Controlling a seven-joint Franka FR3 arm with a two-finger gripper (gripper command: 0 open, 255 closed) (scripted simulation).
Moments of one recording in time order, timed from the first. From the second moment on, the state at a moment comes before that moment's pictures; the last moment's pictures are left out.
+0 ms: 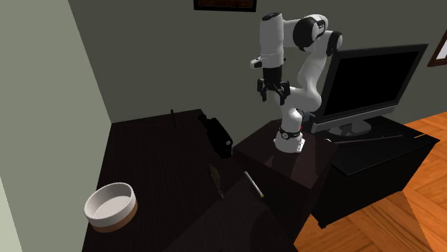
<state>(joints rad) 0.00 -0.81 -0.07 -2.45 0.07 1.55 0.05</state>
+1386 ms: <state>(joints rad) 0.08 -0.17 -0.24 -2.38 -0.12 2.09 -0.53</state>
